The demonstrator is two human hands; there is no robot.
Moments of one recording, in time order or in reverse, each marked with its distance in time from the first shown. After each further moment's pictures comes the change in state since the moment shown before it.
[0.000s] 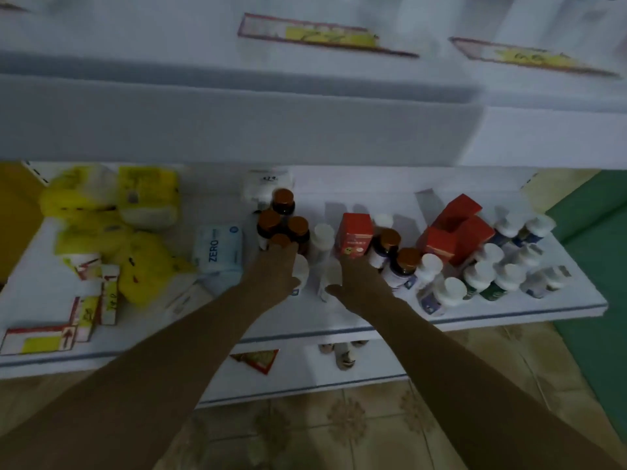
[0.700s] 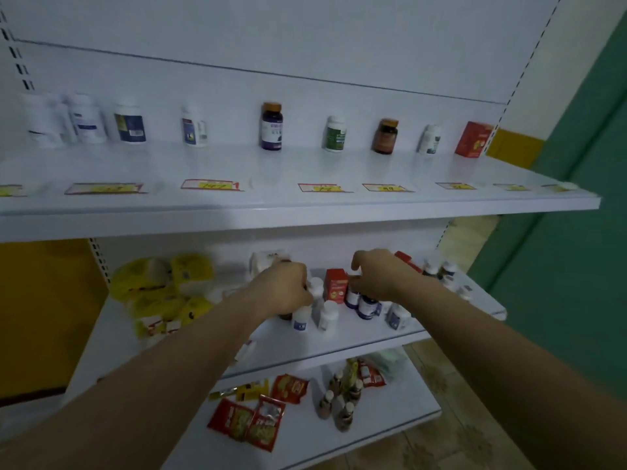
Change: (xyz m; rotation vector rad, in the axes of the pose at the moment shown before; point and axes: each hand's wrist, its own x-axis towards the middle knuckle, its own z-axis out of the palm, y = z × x) left_hand -0.208 0.030 -0.158 -0.096 0.047 0.188; right_hand -0.223 -0.121 -0.145 -0.248 0.190 0.027
